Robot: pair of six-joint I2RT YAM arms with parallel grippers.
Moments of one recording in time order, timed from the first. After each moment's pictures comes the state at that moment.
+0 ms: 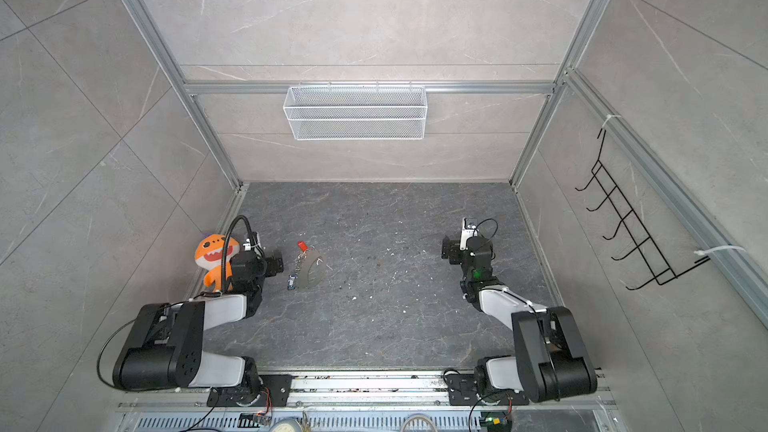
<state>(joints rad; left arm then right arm) -0.01 1.38 0.42 0.51 -0.23 0.00 0.12 1.32 0.50 0.46 0.14 0.03</state>
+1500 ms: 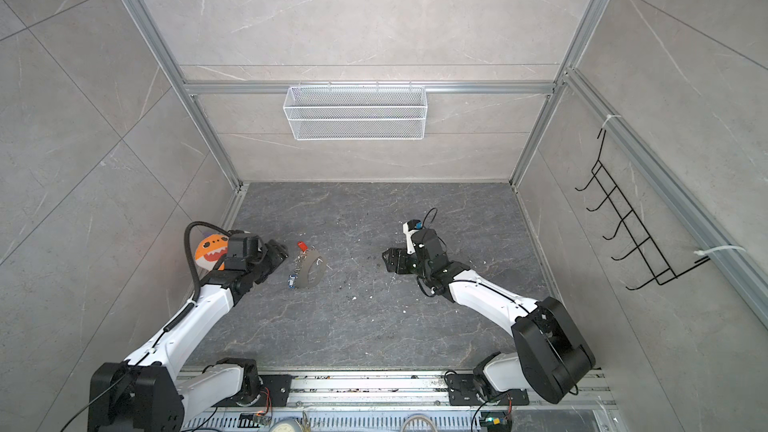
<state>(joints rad) -0.16 1.15 0.70 -0.34 0.01 -0.81 0.57 1.41 0.77 0.00 -0.14 0.49</state>
